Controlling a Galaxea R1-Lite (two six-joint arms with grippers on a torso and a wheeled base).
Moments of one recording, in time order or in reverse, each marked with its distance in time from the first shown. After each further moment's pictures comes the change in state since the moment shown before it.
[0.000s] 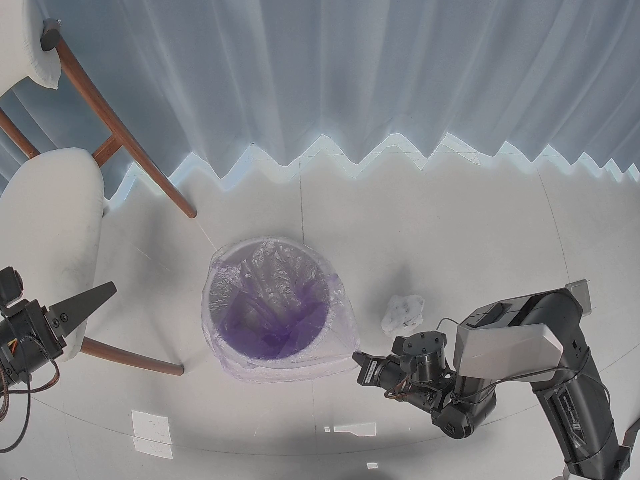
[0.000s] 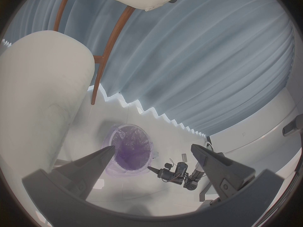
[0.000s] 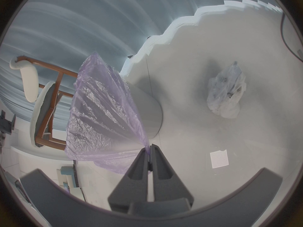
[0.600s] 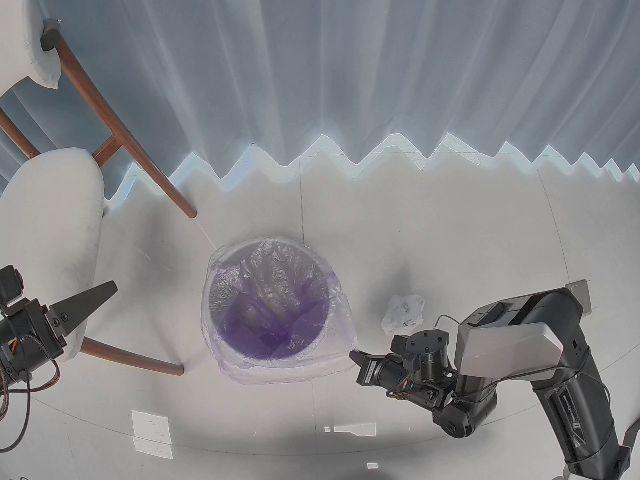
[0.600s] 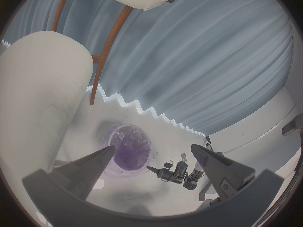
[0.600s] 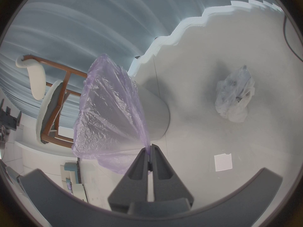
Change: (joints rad) left arm -0.009 0.002 -0.005 -0.001 0.000 0.001; right arm -0.009 0.002 0.002 -0.038 0.060 -0.031
